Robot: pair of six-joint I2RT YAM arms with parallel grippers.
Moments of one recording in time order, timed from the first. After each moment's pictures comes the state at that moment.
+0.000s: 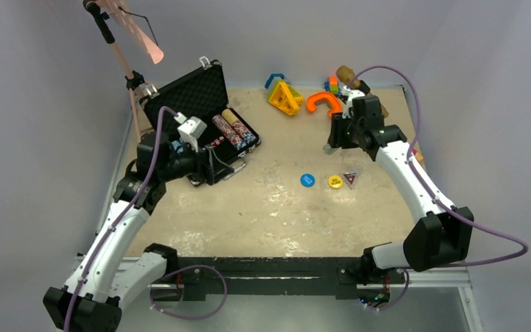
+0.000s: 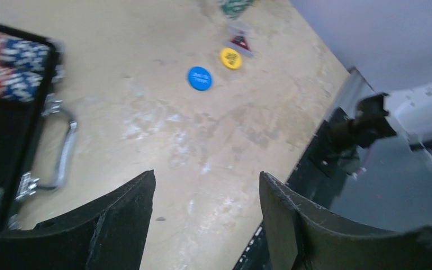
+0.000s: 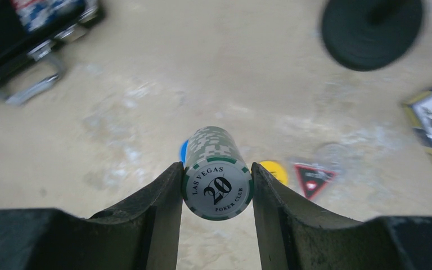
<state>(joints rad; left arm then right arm) -0.27 0.88 0.88 -0.41 0.62 -0.22 0.24 1.38 1.24 -0.62 -0.02 0.15</state>
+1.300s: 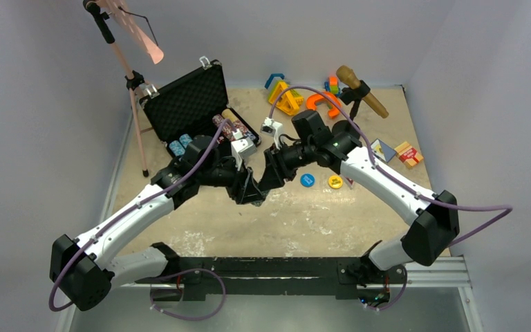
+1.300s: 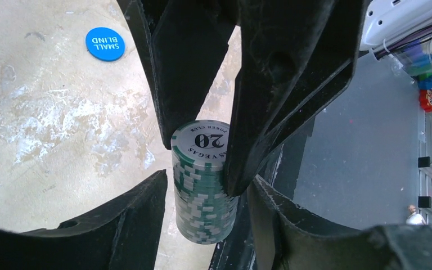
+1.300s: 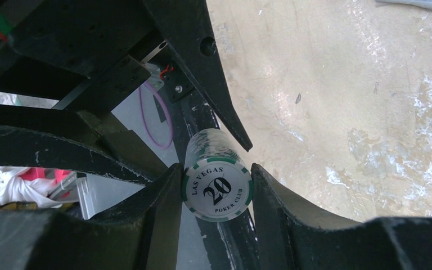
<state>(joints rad) -0.63 1.10 0.88 -0.32 0.69 -0.15 0.69 1.46 1.31 -0.63 -0.76 0.18</state>
